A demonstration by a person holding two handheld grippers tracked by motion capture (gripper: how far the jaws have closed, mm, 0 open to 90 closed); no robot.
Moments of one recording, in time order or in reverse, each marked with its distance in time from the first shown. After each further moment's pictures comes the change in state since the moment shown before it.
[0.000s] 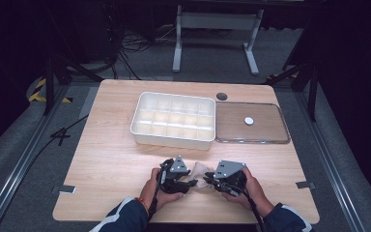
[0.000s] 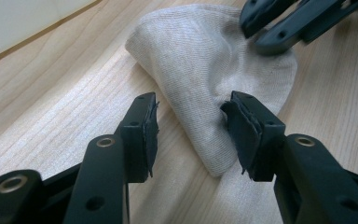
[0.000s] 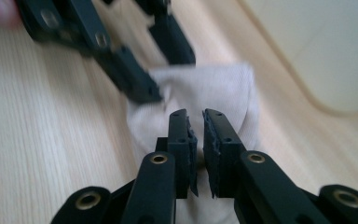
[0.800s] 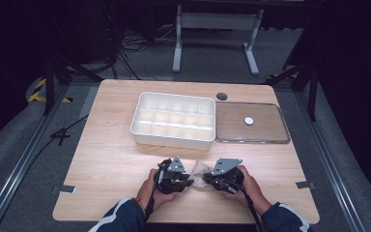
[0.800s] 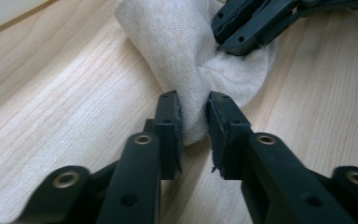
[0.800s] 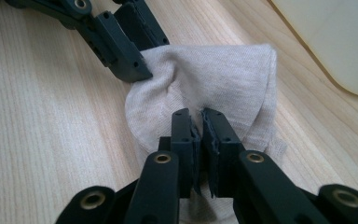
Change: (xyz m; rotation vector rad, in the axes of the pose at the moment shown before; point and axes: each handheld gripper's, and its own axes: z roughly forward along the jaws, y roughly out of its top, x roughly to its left) left arm 0.003 -0.002 -0.007 0.049 -0.045 -0.011; right arm -0.007 -0.002 0.012 0.013 0.029 0.044
